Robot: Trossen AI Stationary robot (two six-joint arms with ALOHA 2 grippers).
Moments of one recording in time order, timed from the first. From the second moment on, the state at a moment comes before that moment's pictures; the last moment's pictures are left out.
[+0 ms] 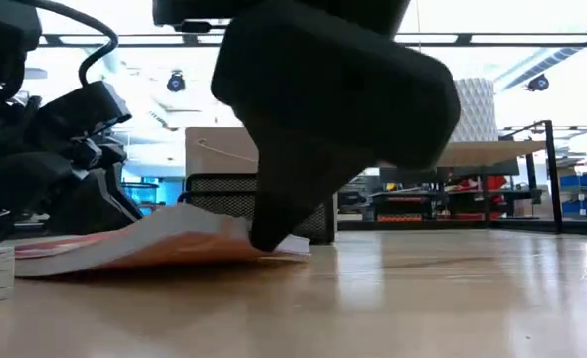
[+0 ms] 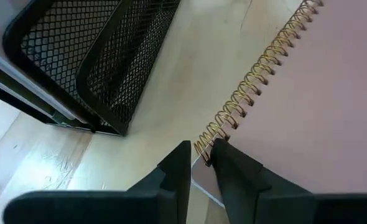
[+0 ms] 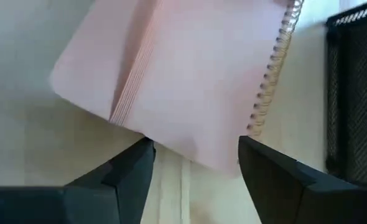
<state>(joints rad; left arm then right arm) -0.60 1.68 0.46 0.17 -0.74 -0.55 0.51 2.46 2.16 -1.09 0.50 0.37</state>
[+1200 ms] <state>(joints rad) -0.60 1.68 0.45 0.19 -0.75 -0.56 0.54 2.54 2.15 -0.85 0.63 0.06</state>
